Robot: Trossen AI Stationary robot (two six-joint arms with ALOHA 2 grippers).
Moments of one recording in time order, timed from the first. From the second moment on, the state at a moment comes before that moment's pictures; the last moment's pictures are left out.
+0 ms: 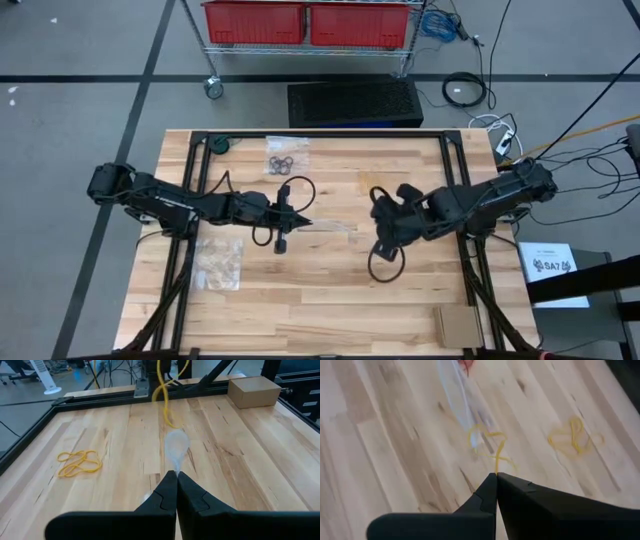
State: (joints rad) left arm -0.06 1.32 0.60 0.40 -0.04 0.09; right arm 0.36 1.48 1.52 -1.27 0.39 0.77
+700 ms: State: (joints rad) left arm -0.06 1.32 0.60 0.40 -0.04 0.09; right arm 0.25 1.49 0.95 -1.04 0.37 0.90
